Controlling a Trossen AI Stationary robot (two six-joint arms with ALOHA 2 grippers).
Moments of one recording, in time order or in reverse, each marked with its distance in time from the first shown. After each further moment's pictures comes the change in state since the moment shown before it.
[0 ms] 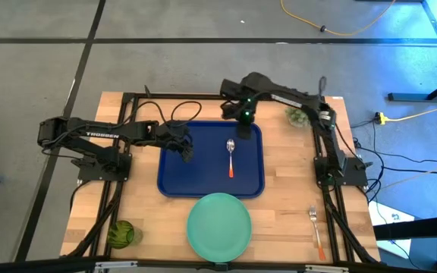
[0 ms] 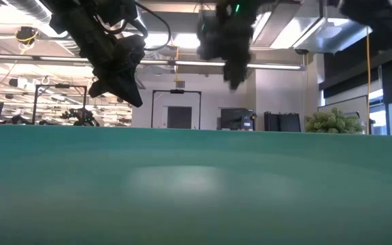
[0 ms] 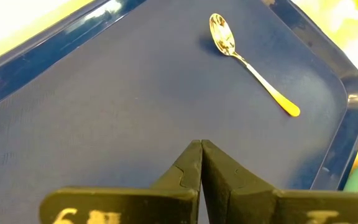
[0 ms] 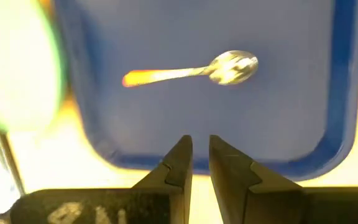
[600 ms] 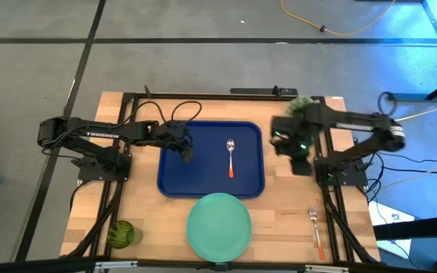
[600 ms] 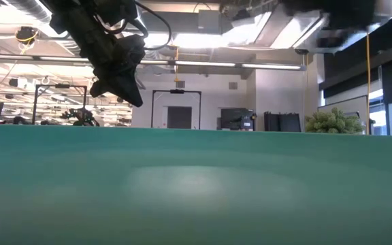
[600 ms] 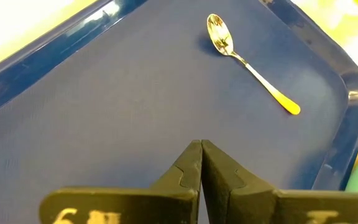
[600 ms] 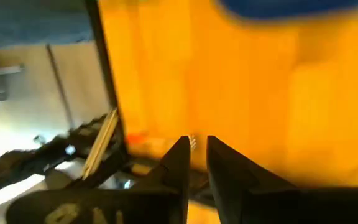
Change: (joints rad) left arm 0.000 0.000 0.000 0.004 0.000 0.027; right arm 0.264 -0.723 -0.742 -0.032 -0.199 0.250
